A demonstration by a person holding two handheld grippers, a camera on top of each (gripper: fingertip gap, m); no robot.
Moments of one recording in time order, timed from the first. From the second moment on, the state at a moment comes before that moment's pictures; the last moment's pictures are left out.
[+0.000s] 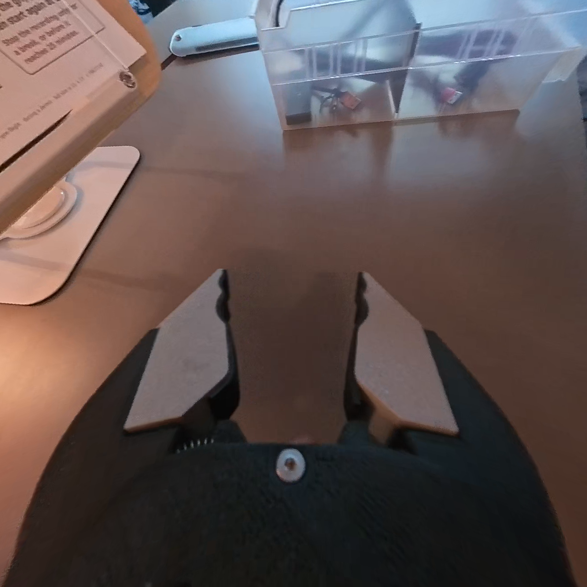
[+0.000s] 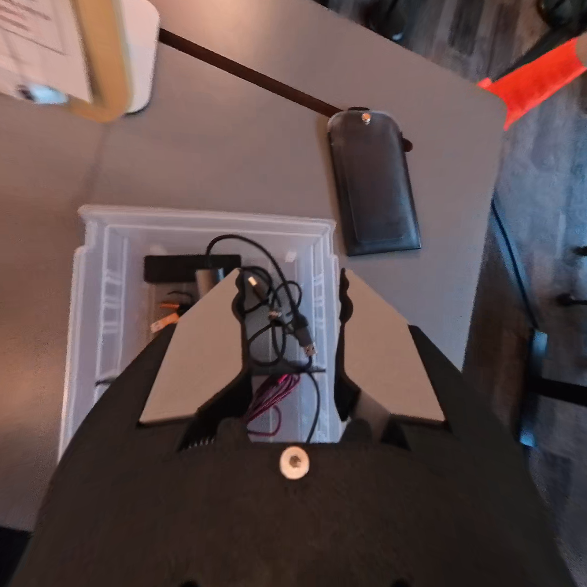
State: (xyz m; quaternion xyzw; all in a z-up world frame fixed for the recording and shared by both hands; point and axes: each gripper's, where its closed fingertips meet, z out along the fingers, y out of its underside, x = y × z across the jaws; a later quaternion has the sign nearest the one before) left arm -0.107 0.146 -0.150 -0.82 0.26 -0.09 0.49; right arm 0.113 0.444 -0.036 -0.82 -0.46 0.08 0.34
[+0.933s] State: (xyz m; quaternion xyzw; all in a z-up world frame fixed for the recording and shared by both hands) left arm -0.322 -0.084 -0.157 -0.87 -0.12 0.23 0.42; right arm 0.138 0.204 -0.145 -0.71 -0.51 0.20 0.45
